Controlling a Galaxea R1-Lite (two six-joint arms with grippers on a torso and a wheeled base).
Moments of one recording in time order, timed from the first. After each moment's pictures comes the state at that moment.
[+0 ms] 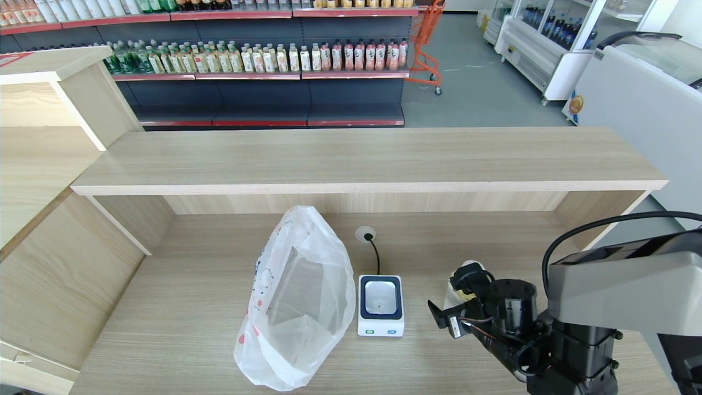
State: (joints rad) left arm 0.00 0.00 0.00 0.00 -0.02 -0.01; right arm 0.46 2.33 -0.44 -1.54 -0.26 -0.15
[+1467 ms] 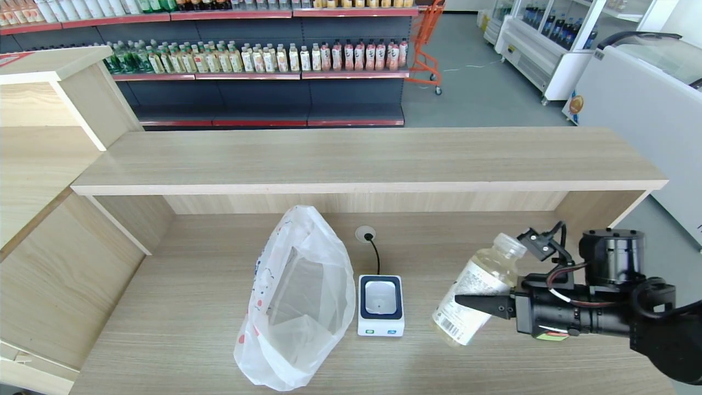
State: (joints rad) left arm 0.00 0.00 0.00 0.00 -0.02 -0.01; right arm 0.19 1.78 -0.44 -0.89 0.84 0.08
